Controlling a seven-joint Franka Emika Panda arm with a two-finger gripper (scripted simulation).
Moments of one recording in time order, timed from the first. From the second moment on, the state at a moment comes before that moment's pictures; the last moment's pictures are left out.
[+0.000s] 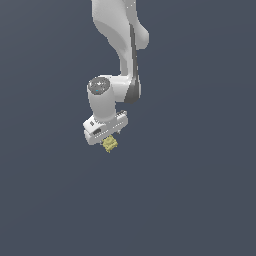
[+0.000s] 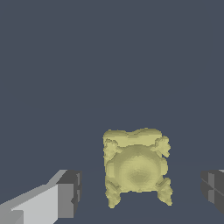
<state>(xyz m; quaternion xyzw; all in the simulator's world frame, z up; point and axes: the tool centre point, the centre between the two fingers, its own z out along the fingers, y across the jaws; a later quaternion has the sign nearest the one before) -0.049 -0.088 0.094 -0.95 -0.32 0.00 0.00</state>
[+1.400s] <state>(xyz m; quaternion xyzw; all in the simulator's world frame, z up) -0.053 -0.096 0.040 -0.94 -0.34 0.00 0.00</state>
